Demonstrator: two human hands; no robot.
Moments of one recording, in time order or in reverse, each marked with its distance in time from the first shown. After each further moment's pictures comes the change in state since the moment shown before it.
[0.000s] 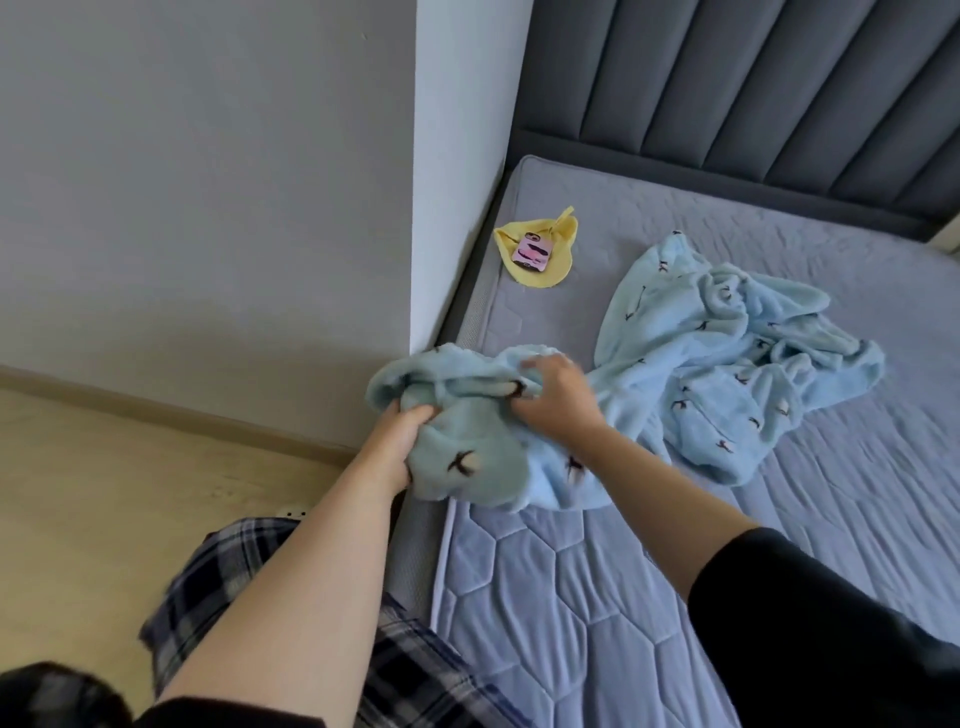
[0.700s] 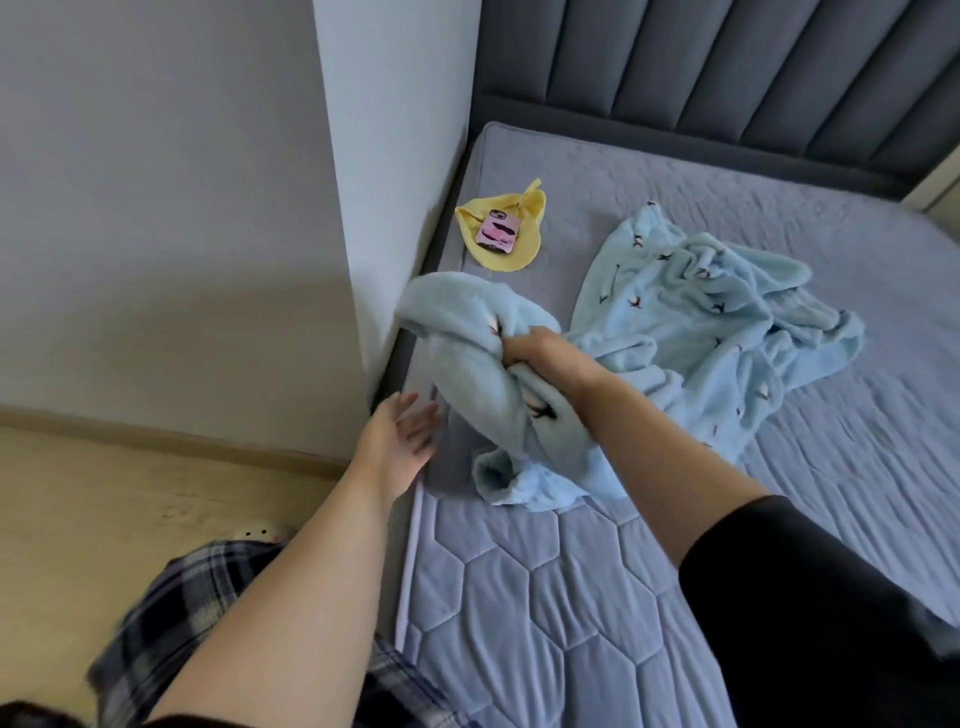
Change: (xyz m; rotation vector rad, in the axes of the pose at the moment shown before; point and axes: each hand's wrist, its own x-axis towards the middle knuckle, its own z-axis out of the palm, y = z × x) left_hand 0.045 -0.016 0.037 -0.347 -0.011 -0.211; right_hand 0.049 0.005 -0.045 0.677 -0.326 0.327
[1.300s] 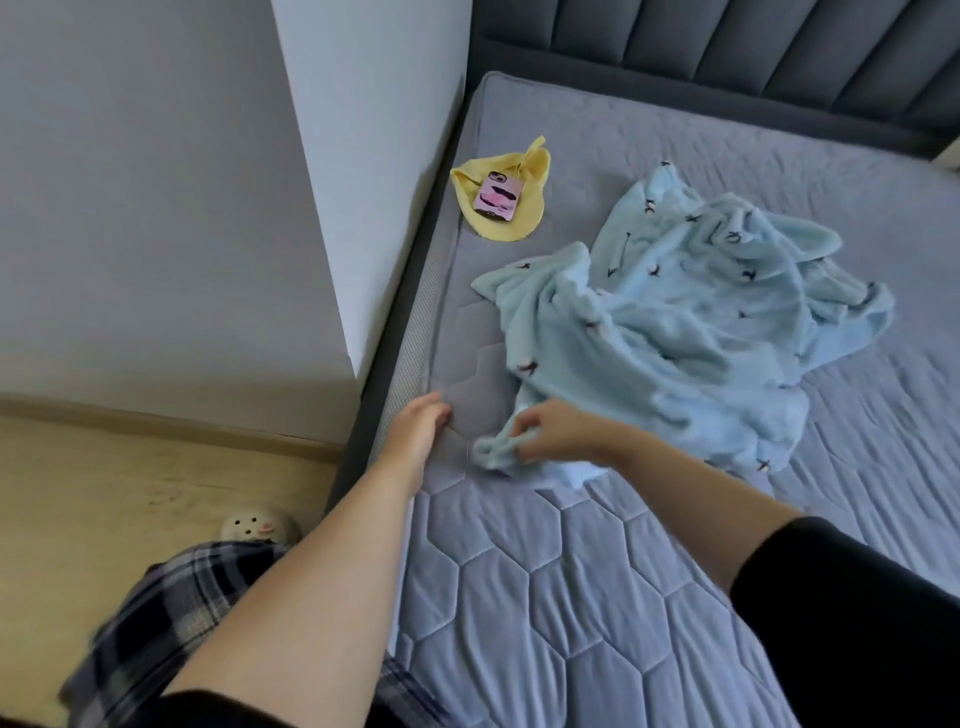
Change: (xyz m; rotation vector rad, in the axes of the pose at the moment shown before) left_hand 0.045 -0.033 0.009 0.537 0.112 0.116; right_hand 0.016 0.095 -0.014 -0.722 -0.250 0.027
